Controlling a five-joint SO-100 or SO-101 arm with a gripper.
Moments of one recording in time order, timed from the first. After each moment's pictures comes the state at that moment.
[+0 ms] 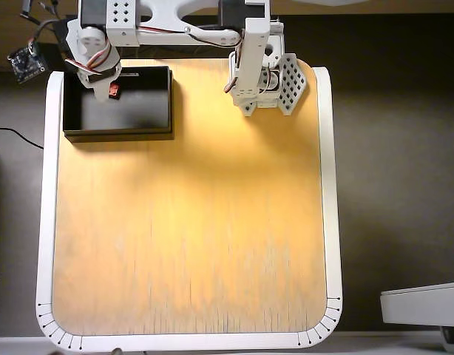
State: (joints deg) arm 90.3 88.3 80.7 80.1 203.3
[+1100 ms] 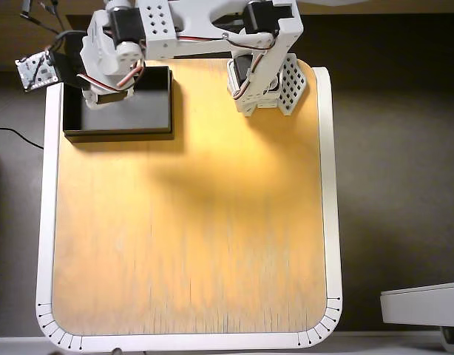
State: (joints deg) arm 75.1 103.5 80.7 83.2 184.5
